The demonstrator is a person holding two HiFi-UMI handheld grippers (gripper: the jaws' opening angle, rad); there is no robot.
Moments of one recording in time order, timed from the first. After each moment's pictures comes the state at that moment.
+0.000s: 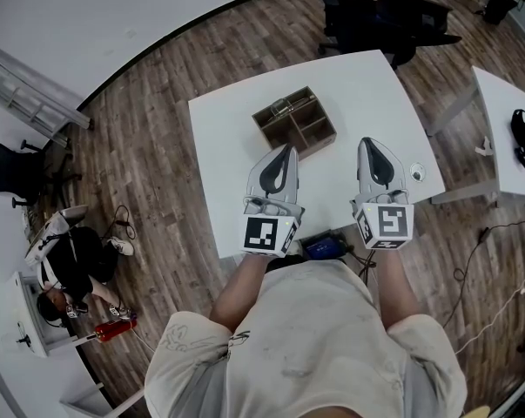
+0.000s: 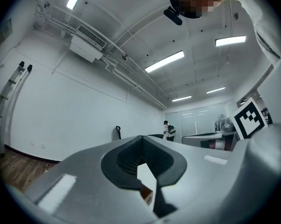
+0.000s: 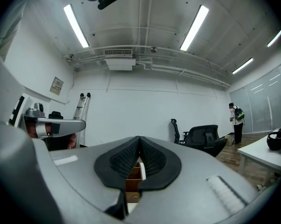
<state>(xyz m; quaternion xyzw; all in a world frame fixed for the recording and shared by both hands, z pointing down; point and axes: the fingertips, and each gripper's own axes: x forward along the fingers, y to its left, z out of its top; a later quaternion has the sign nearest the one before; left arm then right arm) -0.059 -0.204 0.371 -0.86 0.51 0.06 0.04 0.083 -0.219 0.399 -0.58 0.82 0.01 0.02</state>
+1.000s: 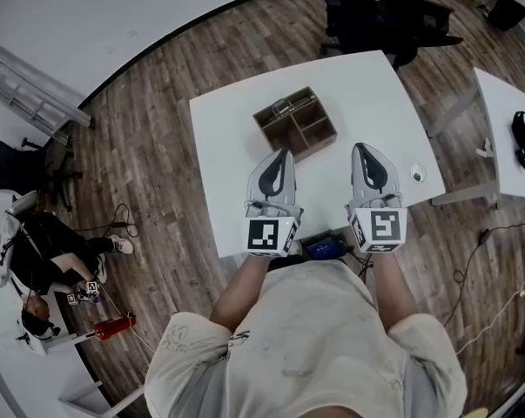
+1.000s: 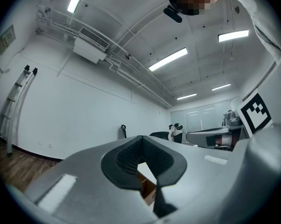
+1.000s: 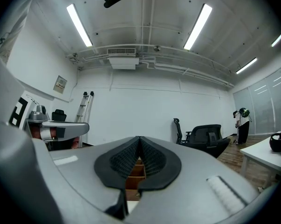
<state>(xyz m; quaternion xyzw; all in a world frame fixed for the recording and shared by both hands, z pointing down) -0.071 -0.204 0.393 -0.84 0.54 0.05 0.04 0.069 -0.213 0.409 -0.56 0.83 0.02 0.01</state>
